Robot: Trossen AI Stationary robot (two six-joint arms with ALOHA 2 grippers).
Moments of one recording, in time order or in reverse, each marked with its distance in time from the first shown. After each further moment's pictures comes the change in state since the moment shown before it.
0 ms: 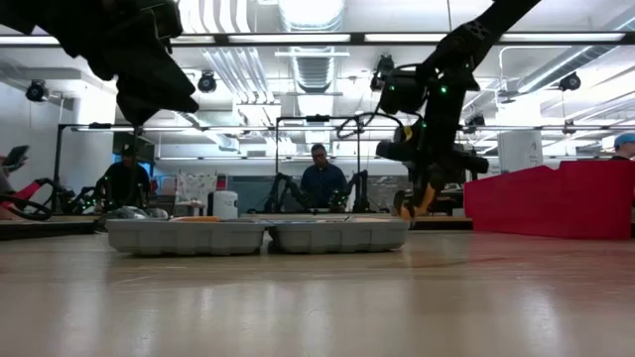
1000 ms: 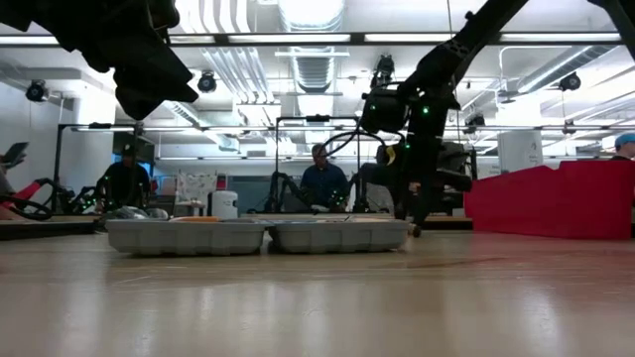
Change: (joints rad) left arm -0.034 0.000 0.000 0.035 0.000 0.013; right arm 0.061 0.158 0.052 0.069 0.042 -0.014
